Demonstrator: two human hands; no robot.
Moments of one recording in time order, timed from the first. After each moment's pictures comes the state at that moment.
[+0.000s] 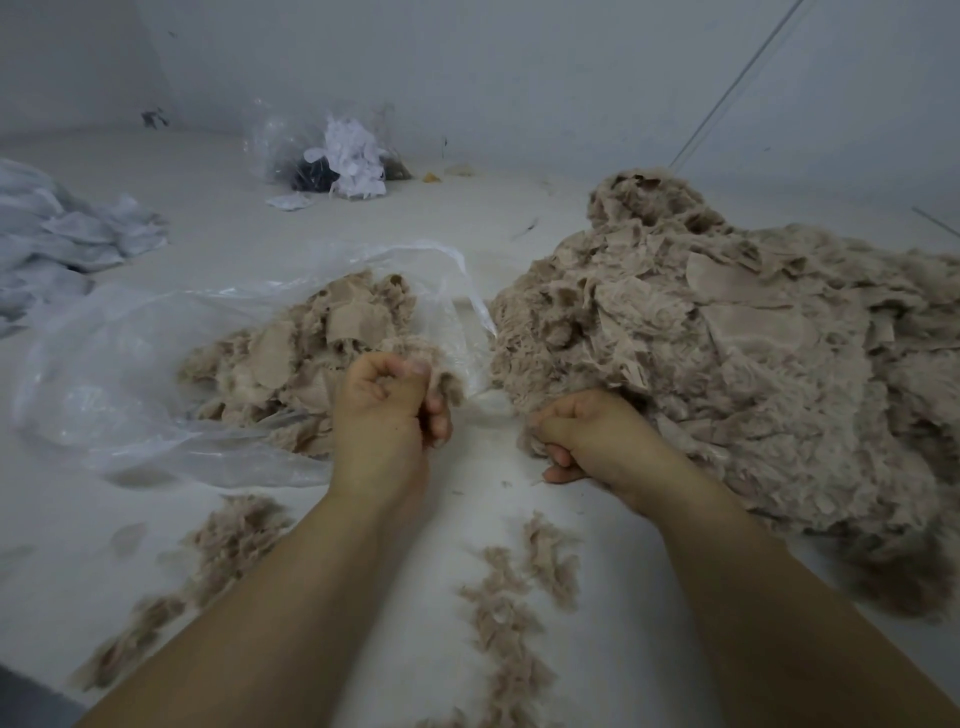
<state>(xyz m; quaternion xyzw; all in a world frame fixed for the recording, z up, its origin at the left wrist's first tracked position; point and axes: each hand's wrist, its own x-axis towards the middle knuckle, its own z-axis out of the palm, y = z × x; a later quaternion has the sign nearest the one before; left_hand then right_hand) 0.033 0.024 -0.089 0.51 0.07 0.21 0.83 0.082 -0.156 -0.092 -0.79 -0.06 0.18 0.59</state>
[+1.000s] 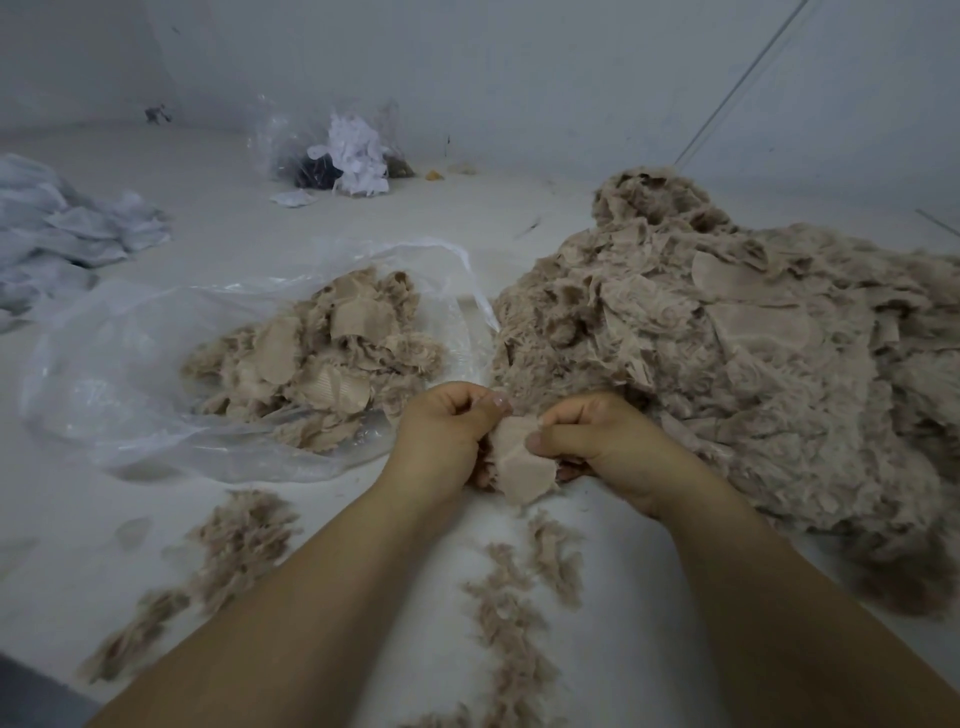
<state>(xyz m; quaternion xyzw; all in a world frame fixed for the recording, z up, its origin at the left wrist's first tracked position) 0.039 0.003 -0.105 0.65 0.08 0.05 0.76 0.077 -0.165 -0.090 -0.73 -0.16 0.22 0.62</state>
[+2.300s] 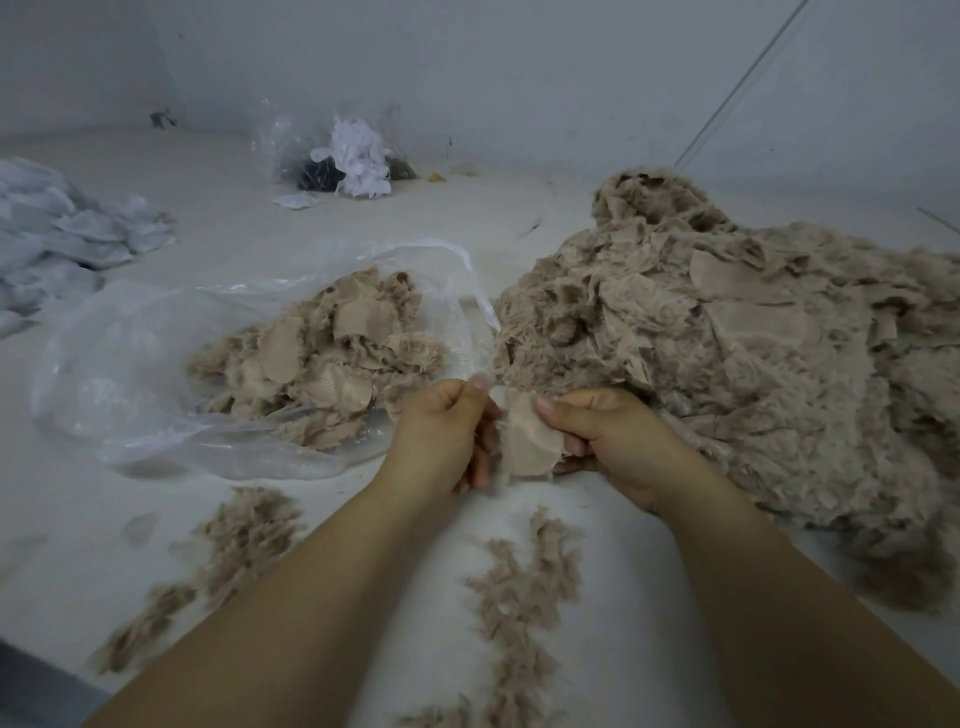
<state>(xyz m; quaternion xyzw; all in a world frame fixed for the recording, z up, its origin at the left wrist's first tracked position) 0.033 0.006 -0.096 0.70 0.08 0.05 0.70 0.077 -0.165 -0.095 -0.68 -0.16 0.21 0.69</state>
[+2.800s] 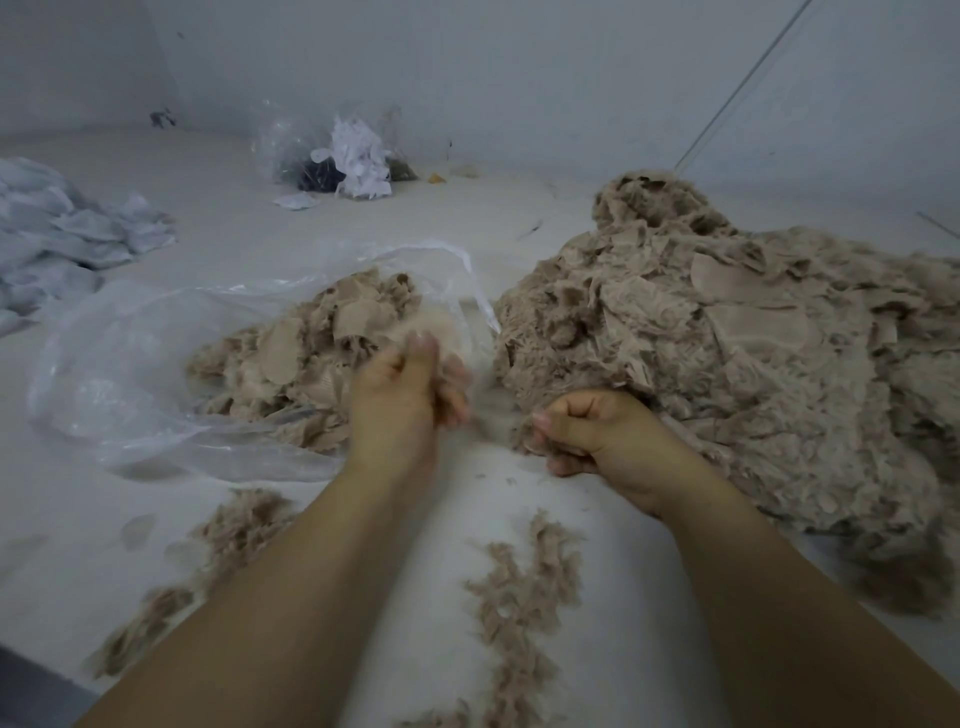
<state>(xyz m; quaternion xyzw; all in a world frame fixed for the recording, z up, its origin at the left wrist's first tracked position) 0.043 0.021 -0.084 0.55 0.05 0.19 0.81 0.077 -0.166 -0.093 -0.70 -0.15 0.20 0.67</state>
